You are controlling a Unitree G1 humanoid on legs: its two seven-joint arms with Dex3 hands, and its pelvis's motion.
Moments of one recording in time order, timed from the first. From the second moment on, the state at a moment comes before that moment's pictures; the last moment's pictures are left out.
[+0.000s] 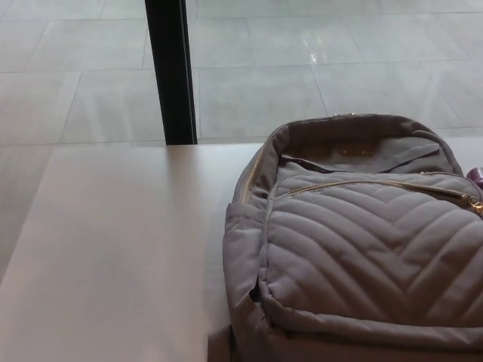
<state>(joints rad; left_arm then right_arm) 0.31 0.53 0.33 1.25 -0.06 -0.19 -0.26 0.47 -0.60 -0.42 0.81 0.05 -0.19 0.23</state>
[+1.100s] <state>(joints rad) 0.28 0.56 0.35 1.29 -0.08 -0.23 -0.34 0.05 -0.73 -0.44 0.06 0.26 -0.07 0.39</state>
